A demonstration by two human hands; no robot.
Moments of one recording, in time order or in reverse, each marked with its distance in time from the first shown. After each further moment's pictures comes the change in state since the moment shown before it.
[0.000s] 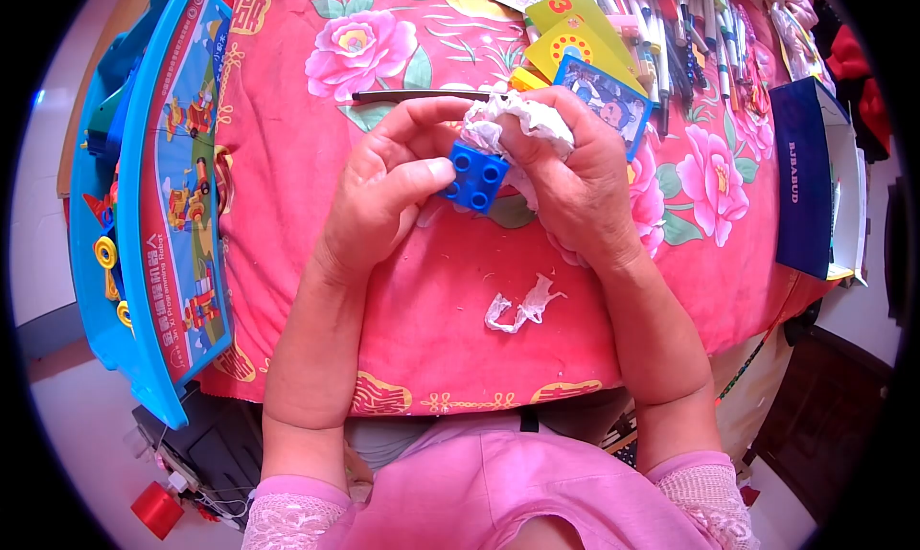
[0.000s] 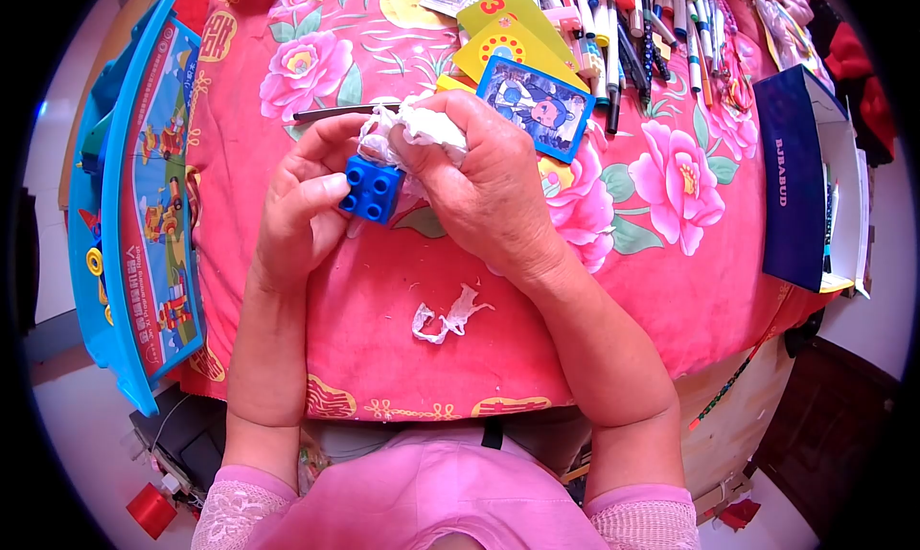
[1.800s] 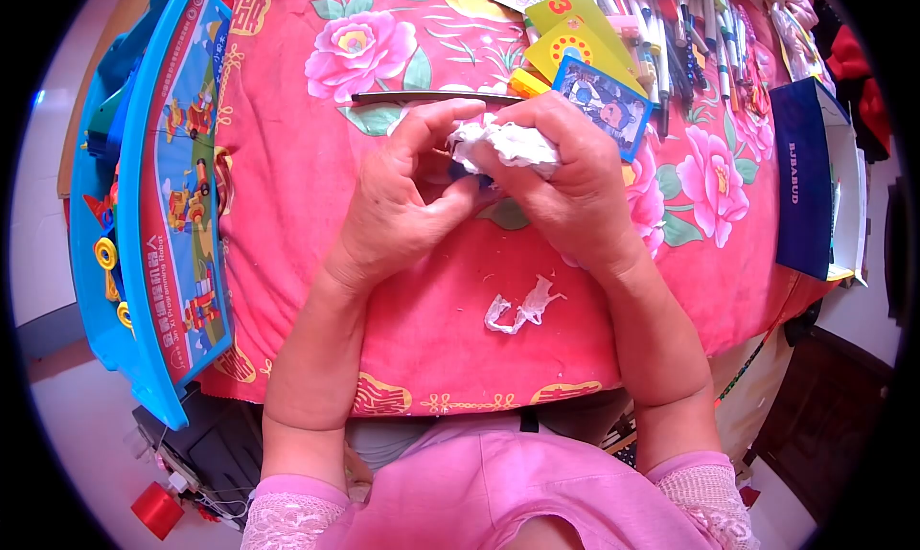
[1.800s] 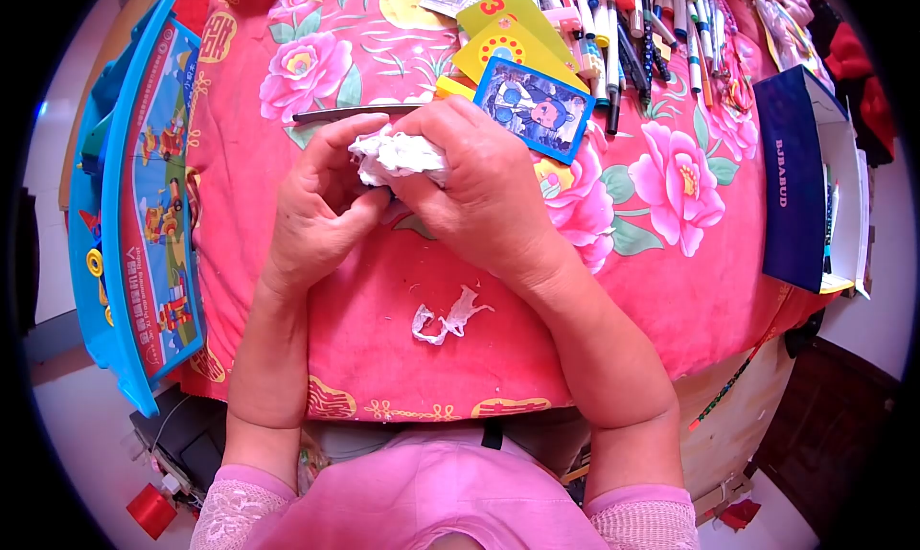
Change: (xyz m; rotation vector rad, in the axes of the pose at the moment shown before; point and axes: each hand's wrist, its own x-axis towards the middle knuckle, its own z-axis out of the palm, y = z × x) left_hand -0.001 -0.011 0.001 0.534 0.016 0.153; right_hand 0.003 0.005 -0.001 -0.247 -0.037 -0.338
